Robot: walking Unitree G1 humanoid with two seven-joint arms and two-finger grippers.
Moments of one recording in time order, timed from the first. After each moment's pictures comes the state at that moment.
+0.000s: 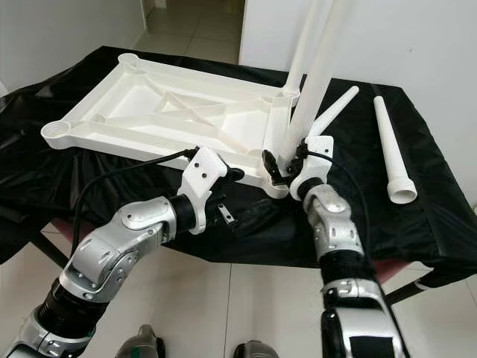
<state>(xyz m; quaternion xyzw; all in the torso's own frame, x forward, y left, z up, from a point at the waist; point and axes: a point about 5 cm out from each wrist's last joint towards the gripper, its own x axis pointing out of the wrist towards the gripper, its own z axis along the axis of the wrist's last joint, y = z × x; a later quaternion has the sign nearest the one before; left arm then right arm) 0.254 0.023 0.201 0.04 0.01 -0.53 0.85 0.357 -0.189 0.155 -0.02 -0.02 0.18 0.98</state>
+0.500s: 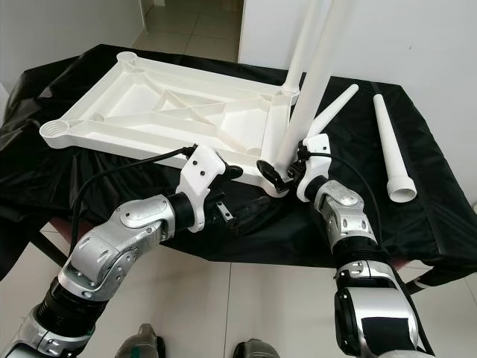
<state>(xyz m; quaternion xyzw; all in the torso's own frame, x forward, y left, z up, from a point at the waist) 0.255 0.025 0.202 0.04 0.00 -0.52 0.85 0.361 -0.192 0.146 -0.04 0.02 0.29 0.96</state>
